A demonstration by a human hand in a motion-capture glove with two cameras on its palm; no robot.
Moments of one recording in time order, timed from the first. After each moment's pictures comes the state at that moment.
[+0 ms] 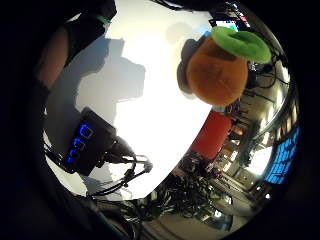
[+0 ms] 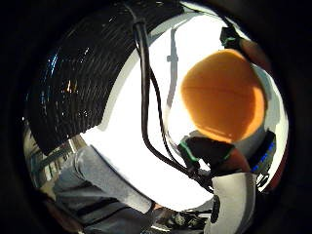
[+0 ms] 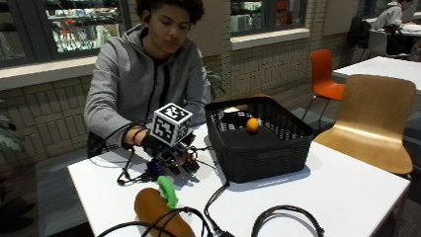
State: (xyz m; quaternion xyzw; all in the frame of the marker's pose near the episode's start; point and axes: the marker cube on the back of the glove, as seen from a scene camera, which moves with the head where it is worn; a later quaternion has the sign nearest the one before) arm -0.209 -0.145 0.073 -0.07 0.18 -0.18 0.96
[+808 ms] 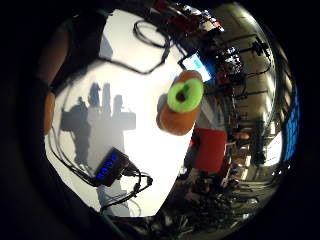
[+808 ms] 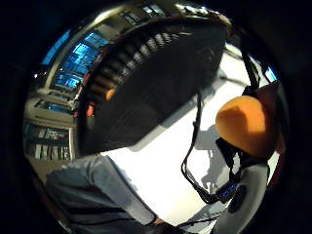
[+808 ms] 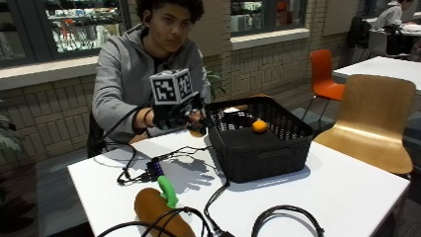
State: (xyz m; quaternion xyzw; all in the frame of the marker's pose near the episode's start) arm -0.270 -0.149 -0.013 0.13 0.13 -0.24 0.95
